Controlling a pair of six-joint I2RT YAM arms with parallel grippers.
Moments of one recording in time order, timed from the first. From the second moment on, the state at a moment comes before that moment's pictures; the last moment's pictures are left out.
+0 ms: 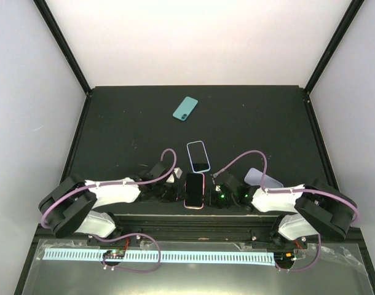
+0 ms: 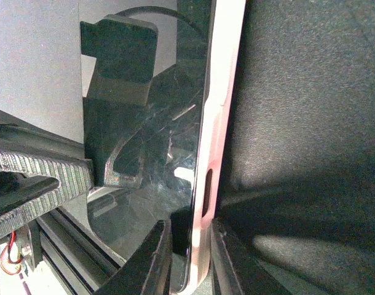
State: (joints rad) left arm -0.81 1.38 0.45 -0.02 0.40 -0.87; right arm 0.97 1.38 0.37 0.17 -0.24 1.05
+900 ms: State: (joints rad) left arm -0.81 1.36 0.45 -0.03 0.33 -0.84; right arm 0.97 1.37 0.40 0.12 -0.17 1.00
